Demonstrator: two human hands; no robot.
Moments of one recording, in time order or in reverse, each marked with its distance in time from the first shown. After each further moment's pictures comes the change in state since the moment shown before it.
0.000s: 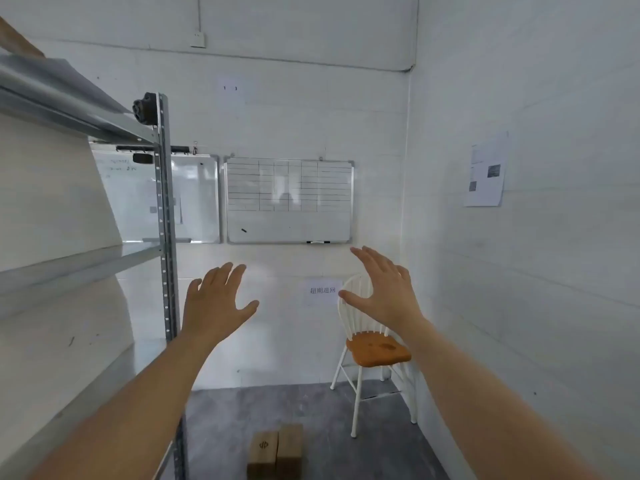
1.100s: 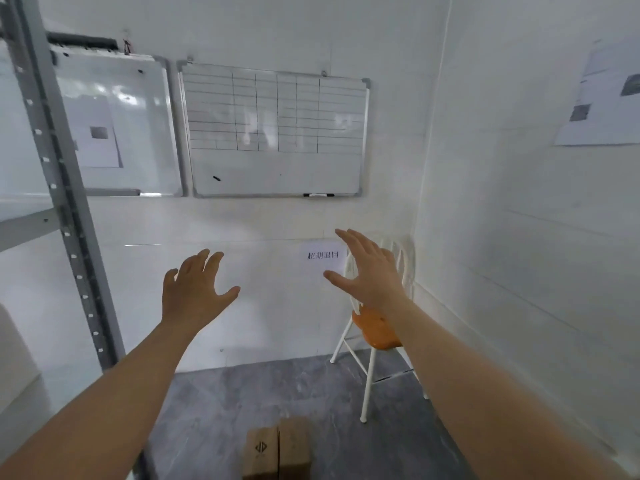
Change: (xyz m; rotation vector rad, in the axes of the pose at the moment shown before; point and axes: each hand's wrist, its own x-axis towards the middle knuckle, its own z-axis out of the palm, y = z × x) left_hand 0.295 -0.150 0.320 -0.076 -0.109 -0.058; right_hand 0.268 0.084 0.340 0.004 -0.107 0.097
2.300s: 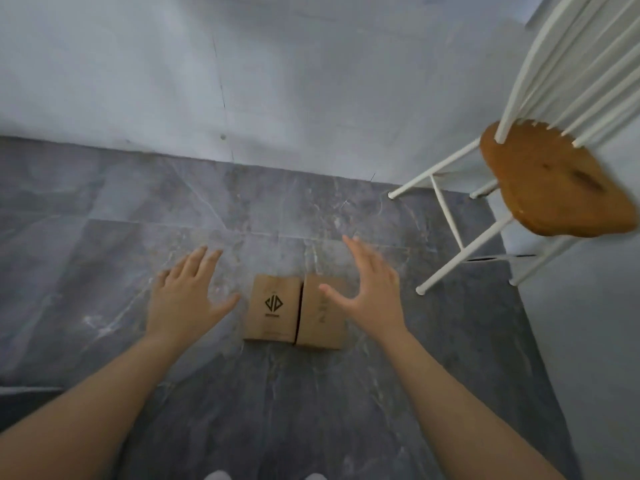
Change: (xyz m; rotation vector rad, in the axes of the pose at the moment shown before) left_hand 0.011 -0.211 0.689 0.001 -0.586 -0.202; right_hand -0.001 0.211 0.717 0.199 -0.617 0.291
